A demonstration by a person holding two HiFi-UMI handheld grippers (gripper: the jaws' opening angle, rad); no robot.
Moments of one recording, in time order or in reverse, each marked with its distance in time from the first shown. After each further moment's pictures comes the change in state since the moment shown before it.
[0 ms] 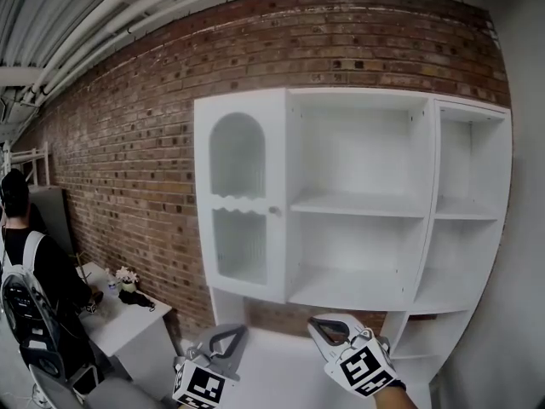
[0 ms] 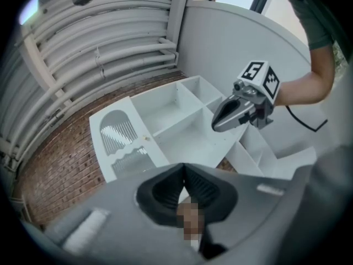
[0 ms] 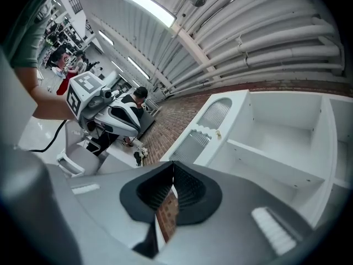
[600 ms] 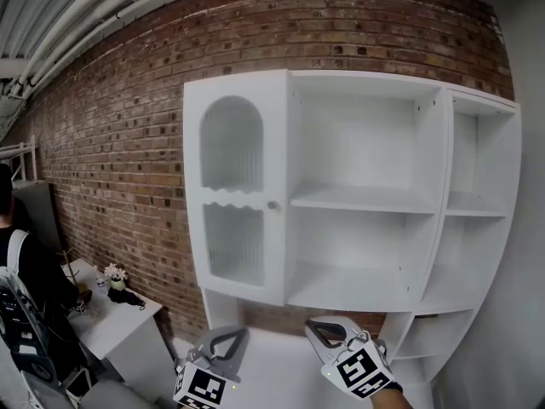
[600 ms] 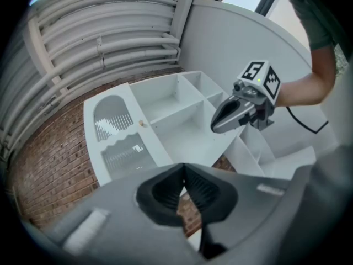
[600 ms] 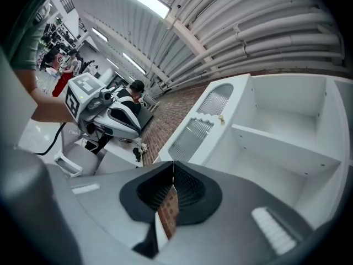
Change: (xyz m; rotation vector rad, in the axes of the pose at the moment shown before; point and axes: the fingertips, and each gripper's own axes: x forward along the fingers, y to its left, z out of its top) left arm 0.041 0.012 -0.050 -0.046 0.003 -0.052; right arm 0.052 -0.006 -0.034 0.040 0.055 -0.006
